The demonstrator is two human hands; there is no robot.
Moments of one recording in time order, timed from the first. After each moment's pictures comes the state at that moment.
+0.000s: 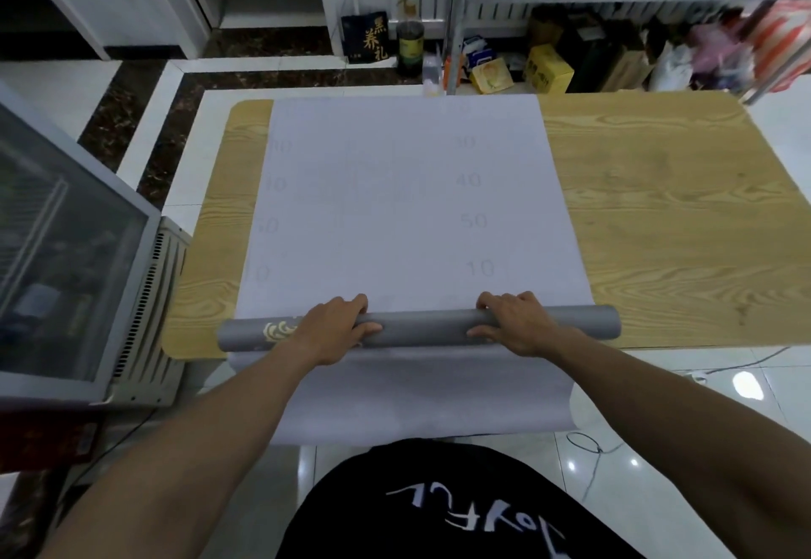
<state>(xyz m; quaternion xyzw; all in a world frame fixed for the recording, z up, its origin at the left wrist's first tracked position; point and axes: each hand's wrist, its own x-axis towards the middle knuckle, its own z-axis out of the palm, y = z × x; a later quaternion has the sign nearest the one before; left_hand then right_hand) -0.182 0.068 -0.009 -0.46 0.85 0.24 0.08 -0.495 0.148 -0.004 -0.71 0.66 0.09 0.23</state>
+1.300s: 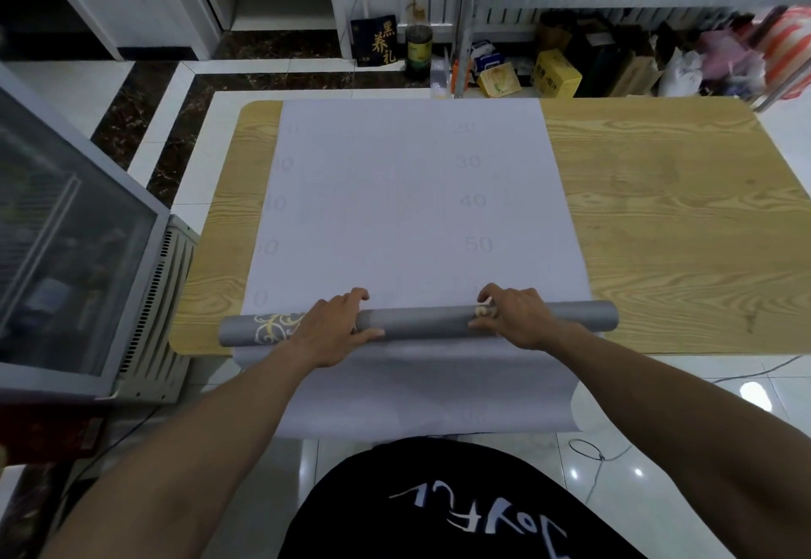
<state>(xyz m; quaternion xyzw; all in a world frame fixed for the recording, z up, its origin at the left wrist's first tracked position) -0.173 0.072 -0.007 -0.47 0.85 0.23 0.03 -0.494 0.135 -0.005 -0.68 0.69 0.02 0.26</state>
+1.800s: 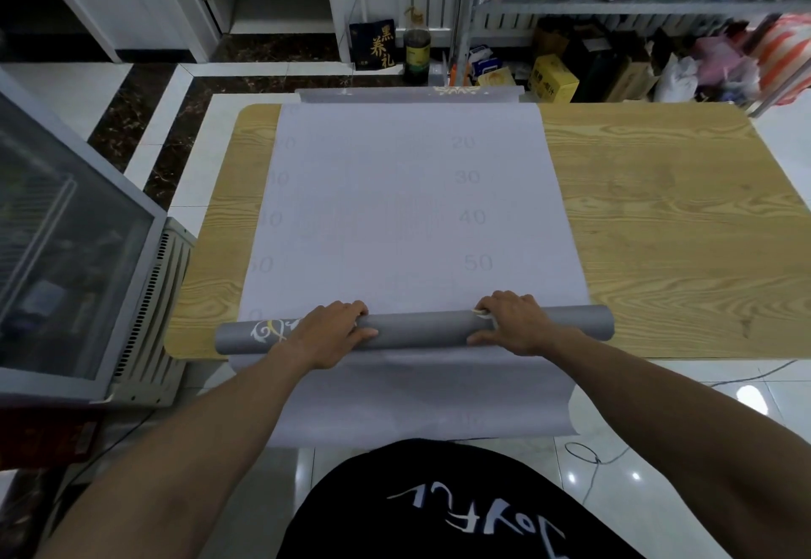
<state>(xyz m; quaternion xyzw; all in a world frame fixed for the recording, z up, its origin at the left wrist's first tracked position) -0.175 0.067 -0.011 -0.46 0.85 0.23 0.08 -0.497 0.135 -0.008 -0.71 0.65 0.09 0.25</state>
